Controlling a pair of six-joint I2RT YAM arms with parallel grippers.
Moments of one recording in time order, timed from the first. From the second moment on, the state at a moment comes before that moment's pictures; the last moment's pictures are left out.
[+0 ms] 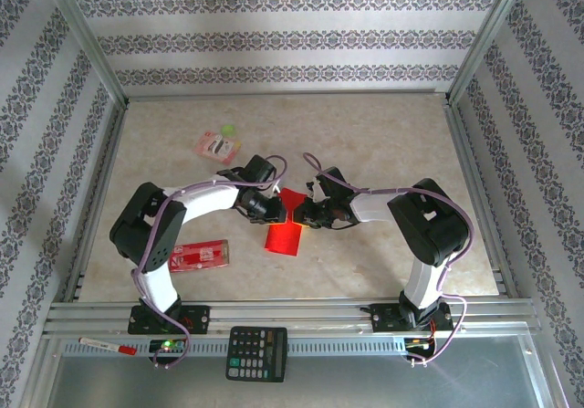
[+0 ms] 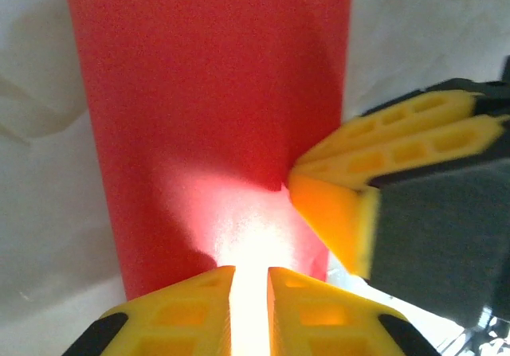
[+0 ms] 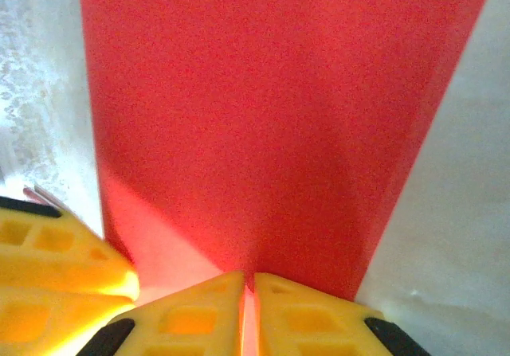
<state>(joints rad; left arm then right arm) -0.56 1.80 1.07 -0.49 0.45 -0.52 0.57 1.81 0.80 0.03 -0.57 0.78</state>
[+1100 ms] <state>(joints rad) -0.49 1.68 0.98 -0.40 0.48 -0.53 0.56 1.82 0.82 0.01 -0.60 0.77</state>
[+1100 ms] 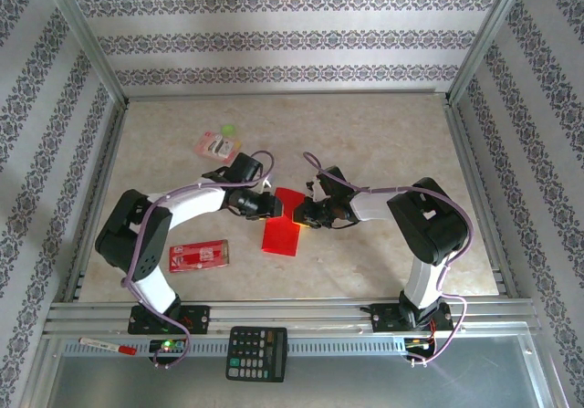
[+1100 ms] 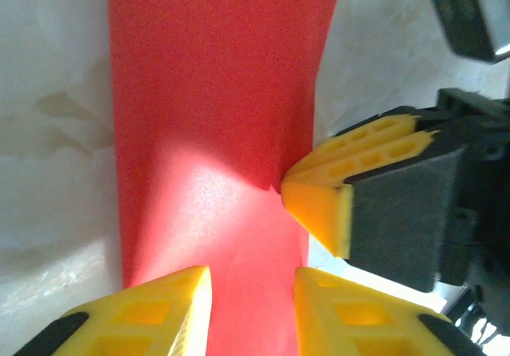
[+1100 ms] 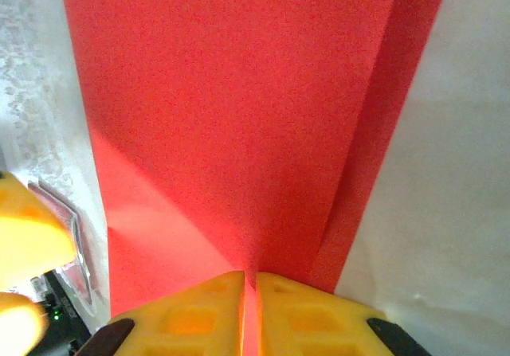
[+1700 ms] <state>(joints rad) -0.45 1.77 0.96 -0.39 0.50 -0.53 0.54 1.80 0.82 0.00 -0.61 0.76</state>
